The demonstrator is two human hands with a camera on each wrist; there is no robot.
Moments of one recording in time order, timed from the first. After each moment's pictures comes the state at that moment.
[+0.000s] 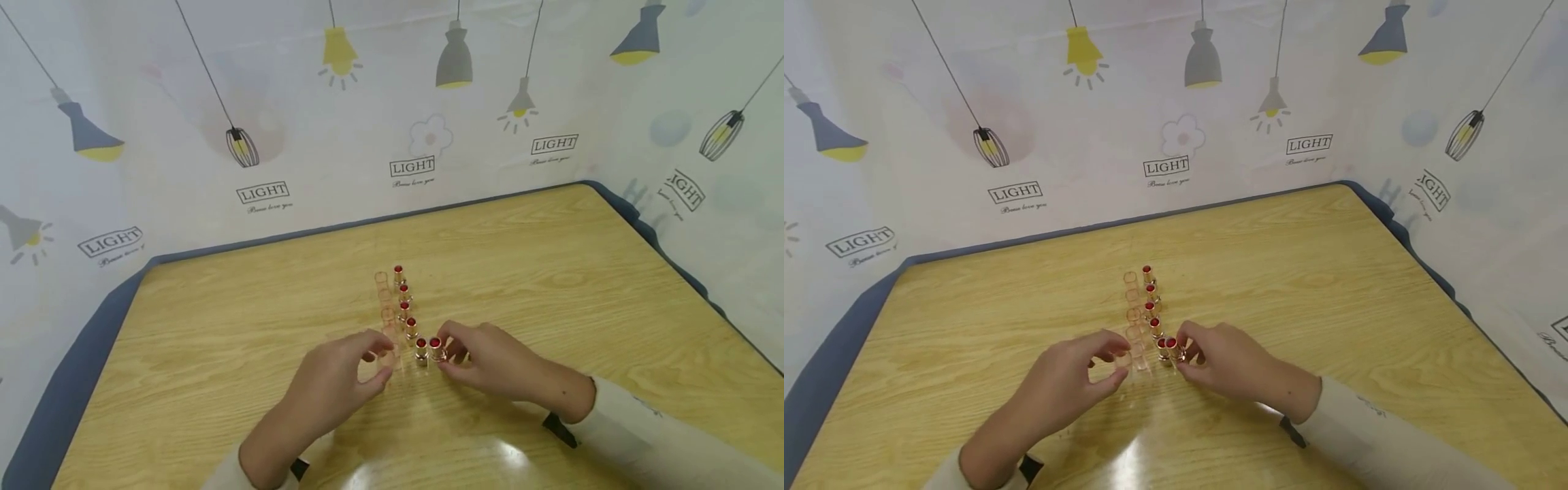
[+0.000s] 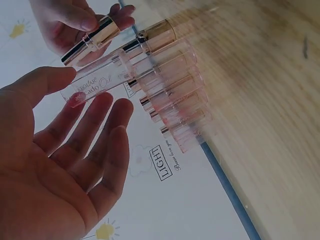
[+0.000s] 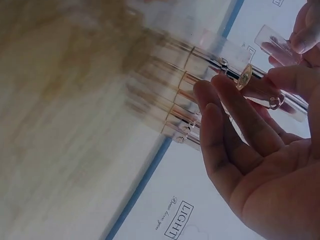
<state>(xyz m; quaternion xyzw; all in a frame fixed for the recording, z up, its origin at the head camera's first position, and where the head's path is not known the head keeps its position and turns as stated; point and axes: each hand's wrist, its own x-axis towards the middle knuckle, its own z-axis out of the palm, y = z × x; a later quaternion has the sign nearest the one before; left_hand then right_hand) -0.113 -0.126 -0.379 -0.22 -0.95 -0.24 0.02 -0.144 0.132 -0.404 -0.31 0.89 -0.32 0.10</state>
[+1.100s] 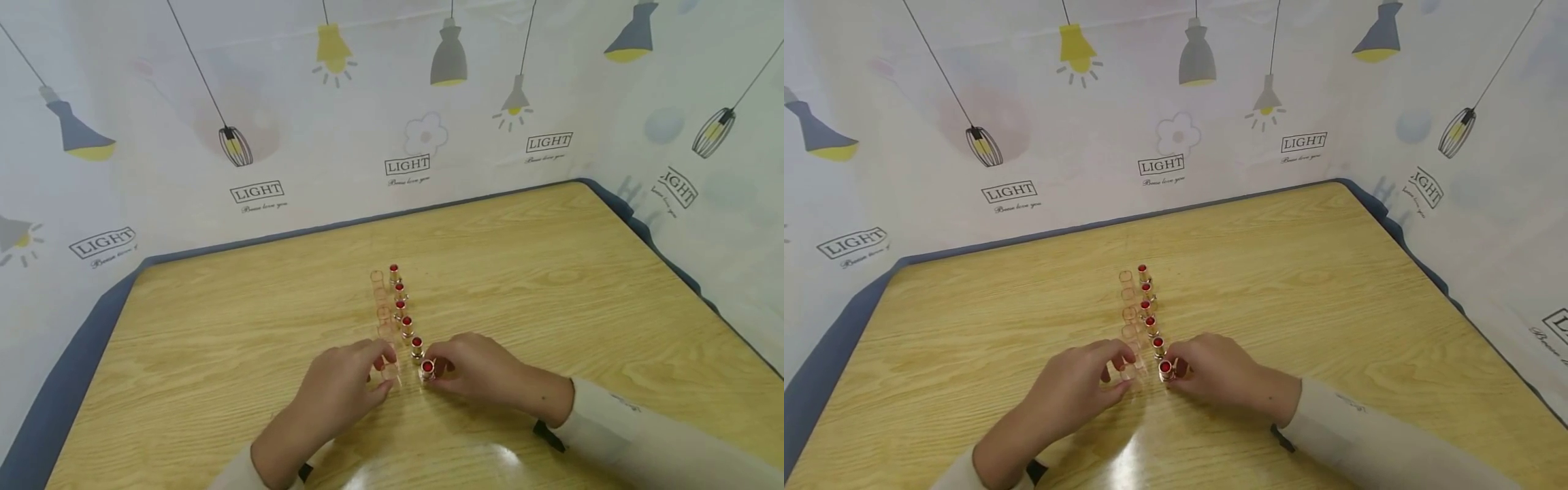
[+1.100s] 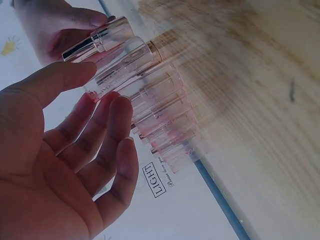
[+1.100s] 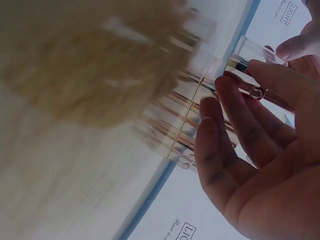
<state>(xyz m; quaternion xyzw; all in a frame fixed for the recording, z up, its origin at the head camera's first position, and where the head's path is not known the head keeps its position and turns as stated) -0.115 -0.117 -0.394 -0.25 -0.95 -0.19 -0.01 -0.141 0.120 -0.414 -0.33 0.90 -0.27 0.11</state>
